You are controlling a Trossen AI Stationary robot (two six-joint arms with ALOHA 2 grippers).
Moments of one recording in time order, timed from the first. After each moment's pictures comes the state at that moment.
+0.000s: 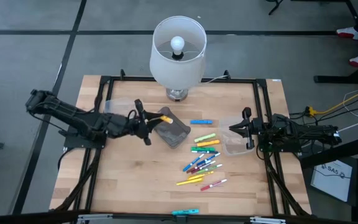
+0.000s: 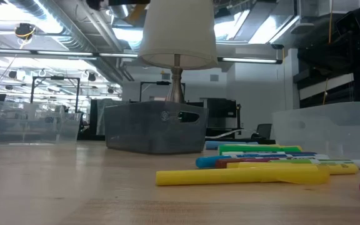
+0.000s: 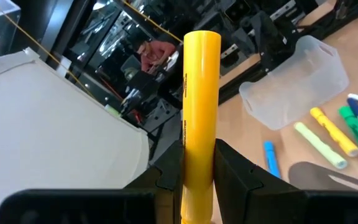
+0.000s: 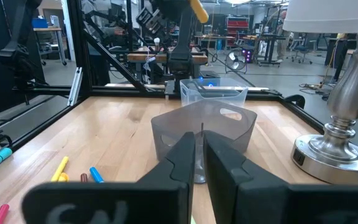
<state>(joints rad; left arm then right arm) -0.25 1.07 0.75 0.19 -0.67 0.71 -0.01 0.02 0.01 0.02 -0.02 -0.03</state>
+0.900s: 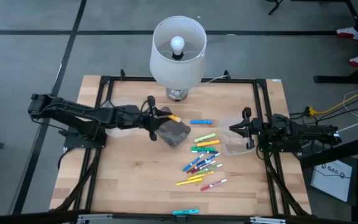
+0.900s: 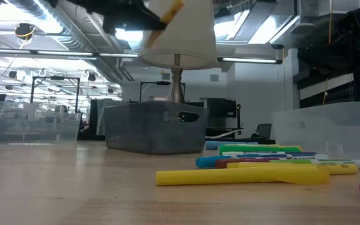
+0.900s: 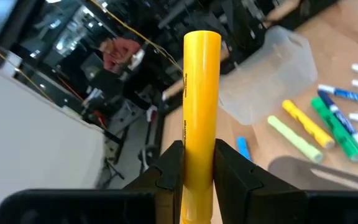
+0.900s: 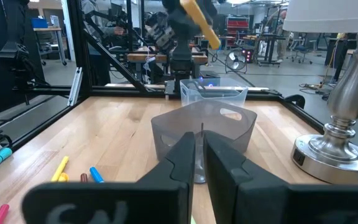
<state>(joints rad) -0.05 1.19 0.74 0.21 -0.36 0.66 -0.01 0.02 0.01 0.02 -0.02 -0.03</state>
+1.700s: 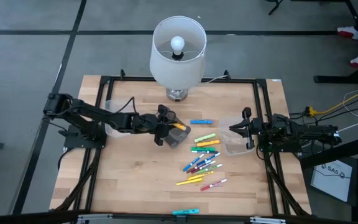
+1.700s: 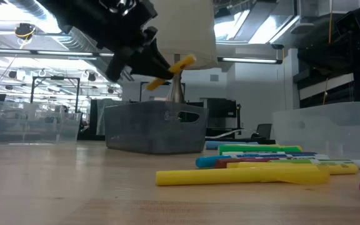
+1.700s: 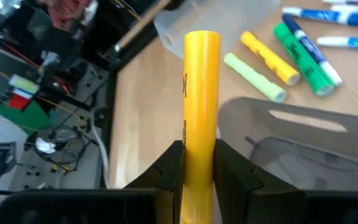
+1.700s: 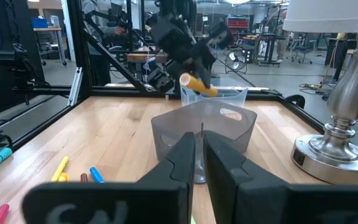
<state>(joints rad) -0.05 1.44 0.74 0.21 -0.35 0.63 -0.01 0.02 0.01 0.02 -0.02 -0.03</state>
